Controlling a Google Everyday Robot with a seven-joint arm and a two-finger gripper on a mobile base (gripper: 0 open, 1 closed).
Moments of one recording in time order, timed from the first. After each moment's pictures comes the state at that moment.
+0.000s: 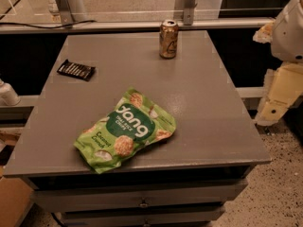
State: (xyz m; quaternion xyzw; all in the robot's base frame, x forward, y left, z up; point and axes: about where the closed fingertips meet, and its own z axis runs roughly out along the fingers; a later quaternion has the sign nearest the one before) arm 0.441 -0.209 0.976 -0.61 0.77 -0.04 0.16
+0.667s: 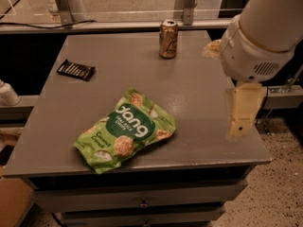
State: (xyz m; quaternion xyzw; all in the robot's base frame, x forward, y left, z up) arm 0.430 -0.135 0.950 -0.72 0.67 -0.03 0.14
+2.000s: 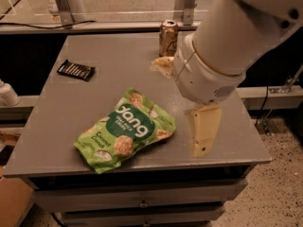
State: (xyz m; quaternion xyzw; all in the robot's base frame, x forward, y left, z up) arm 0.397 -0.046 0.939 -0.81 0.55 0.02 0.19
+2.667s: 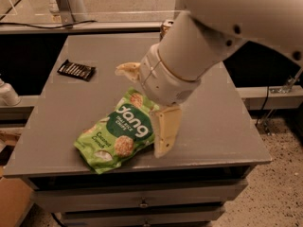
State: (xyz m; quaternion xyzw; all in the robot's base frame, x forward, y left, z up) arm 0.415 0.023 0.916 -0.84 0.48 0.08 0.25
